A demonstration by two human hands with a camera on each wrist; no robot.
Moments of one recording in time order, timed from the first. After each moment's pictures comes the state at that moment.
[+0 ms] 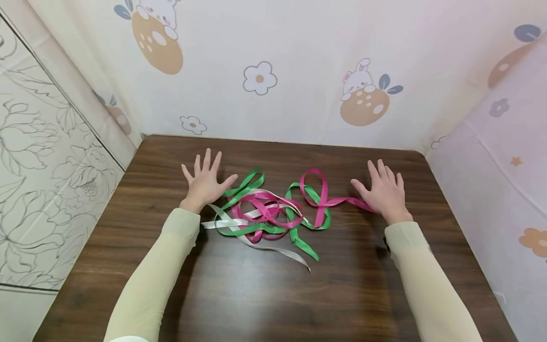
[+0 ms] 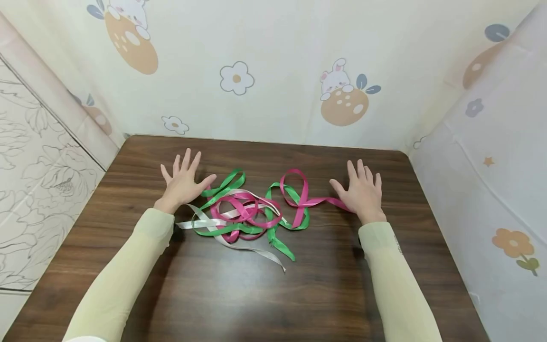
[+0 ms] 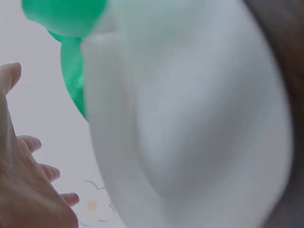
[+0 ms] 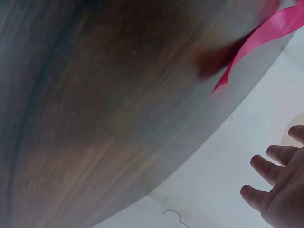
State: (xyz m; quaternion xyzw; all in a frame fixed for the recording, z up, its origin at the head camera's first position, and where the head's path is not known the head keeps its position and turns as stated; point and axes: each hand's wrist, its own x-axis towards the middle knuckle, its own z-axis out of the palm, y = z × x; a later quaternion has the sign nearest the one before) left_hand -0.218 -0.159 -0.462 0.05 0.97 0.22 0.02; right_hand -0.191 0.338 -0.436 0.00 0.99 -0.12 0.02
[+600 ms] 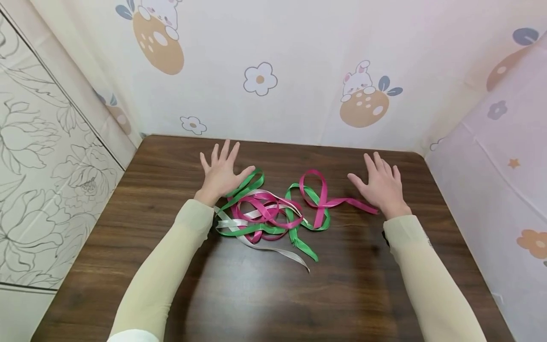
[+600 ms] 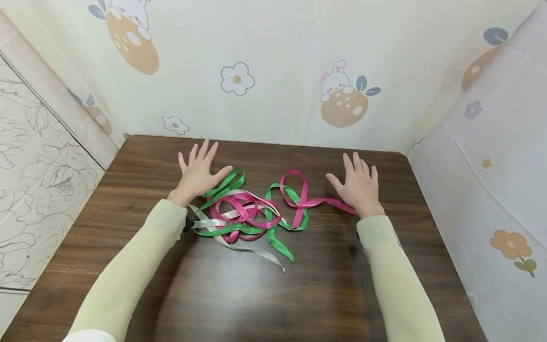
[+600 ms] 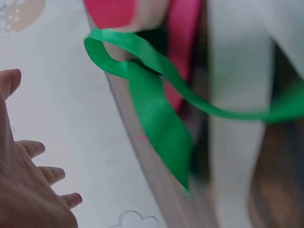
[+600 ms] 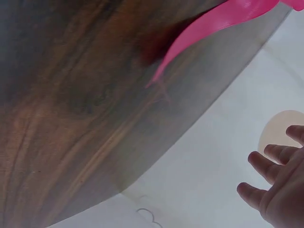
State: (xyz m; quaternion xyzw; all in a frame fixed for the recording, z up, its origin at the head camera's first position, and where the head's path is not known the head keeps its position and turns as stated) left_hand -0.227 -0.115 -0.427 0.08 0.97 0.24 0.00; right_hand -0.202 0.327 -0.417 -0.02 0.99 -0.12 -0.01
